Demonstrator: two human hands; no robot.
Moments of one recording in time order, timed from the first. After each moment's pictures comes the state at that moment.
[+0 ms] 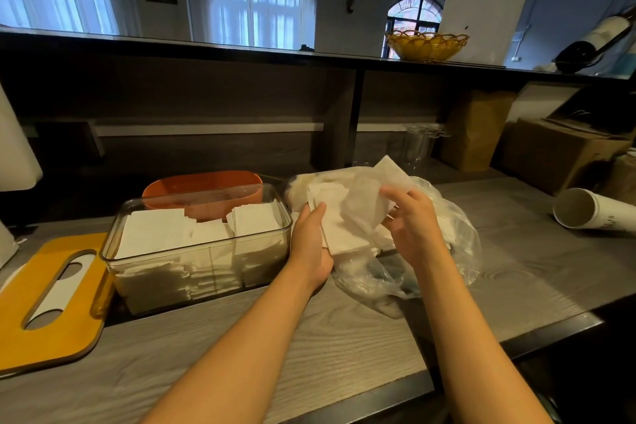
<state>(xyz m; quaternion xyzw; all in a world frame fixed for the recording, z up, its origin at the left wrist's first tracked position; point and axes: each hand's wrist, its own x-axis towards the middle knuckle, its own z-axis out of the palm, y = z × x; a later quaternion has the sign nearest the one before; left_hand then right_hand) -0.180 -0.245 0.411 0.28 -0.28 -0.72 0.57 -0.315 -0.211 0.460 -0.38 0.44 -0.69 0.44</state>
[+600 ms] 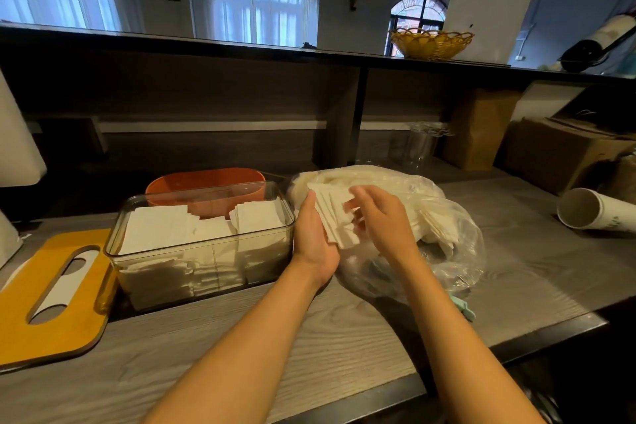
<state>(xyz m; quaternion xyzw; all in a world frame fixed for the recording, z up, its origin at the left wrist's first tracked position) -0.178 -0.239 0.414 0.21 -0.30 -0.74 0.56 -0.287 -0.220 0.440 -0.59 0.55 -0.55 0.22</state>
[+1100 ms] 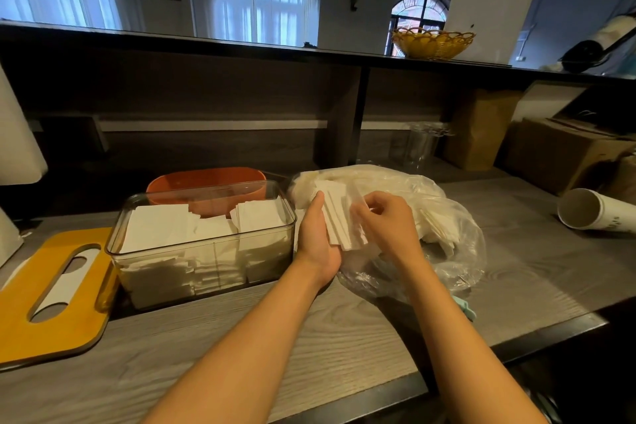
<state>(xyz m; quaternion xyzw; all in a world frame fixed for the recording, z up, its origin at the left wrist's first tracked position) -0.181 -0.234 0.417 0.23 -0.29 -0.75 0.54 -0.293 -0.219 0.439 -0.58 0.61 -0.51 0.17</state>
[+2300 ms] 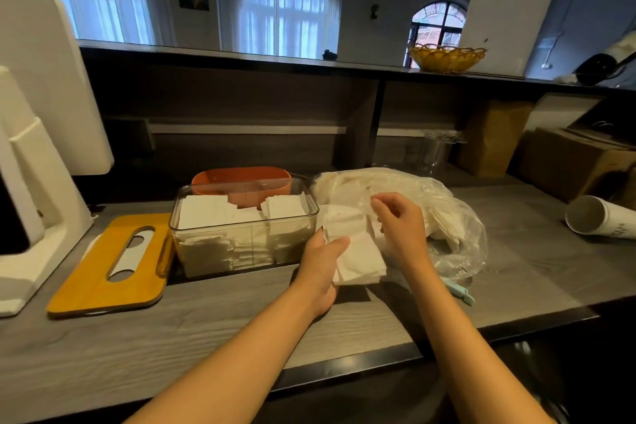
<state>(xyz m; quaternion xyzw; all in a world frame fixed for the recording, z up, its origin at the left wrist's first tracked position) -0.144 -0.159 0.415 0.37 -0.36 -0.68 0.52 -0.284 -0.194 0.430 -0.56 0.53 -0.60 0.19</state>
